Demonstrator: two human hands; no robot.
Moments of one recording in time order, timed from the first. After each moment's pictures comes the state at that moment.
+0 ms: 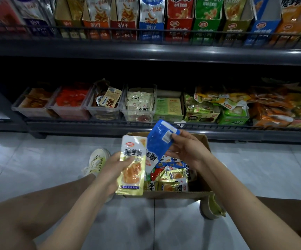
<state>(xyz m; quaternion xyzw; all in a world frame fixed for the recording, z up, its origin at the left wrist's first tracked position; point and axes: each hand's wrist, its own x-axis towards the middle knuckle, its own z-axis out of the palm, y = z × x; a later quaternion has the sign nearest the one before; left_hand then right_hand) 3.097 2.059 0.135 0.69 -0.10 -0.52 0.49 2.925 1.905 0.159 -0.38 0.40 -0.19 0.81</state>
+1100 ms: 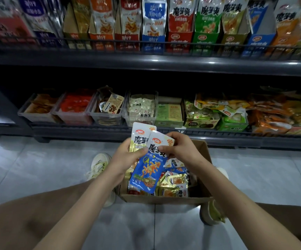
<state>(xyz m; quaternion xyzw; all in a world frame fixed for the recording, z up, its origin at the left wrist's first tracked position) 3.091 2.024 0.174 0.68 -0.24 -0.46 0.52 2.941 1.911 0.184 -0.63 0.40 -0.17 0.64</state>
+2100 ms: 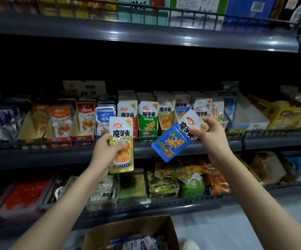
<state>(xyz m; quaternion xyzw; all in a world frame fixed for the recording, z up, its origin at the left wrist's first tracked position) 3.099 1.831 0.368 0.63 -0.35 -0.32 0.61 2.848 1.735 0.410 -0.61 0.44 -0.51 0.43</state>
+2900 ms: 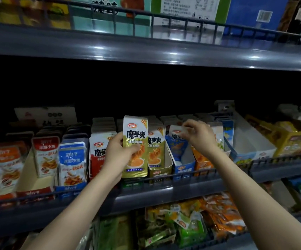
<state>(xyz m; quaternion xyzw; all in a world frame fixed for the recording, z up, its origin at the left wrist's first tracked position) 3.073 1.674 0.399 0.59 -0.42 -0.30 0.62 2.858 1.534 0.402 -0.81 0.42 -0.40 -0.03</state>
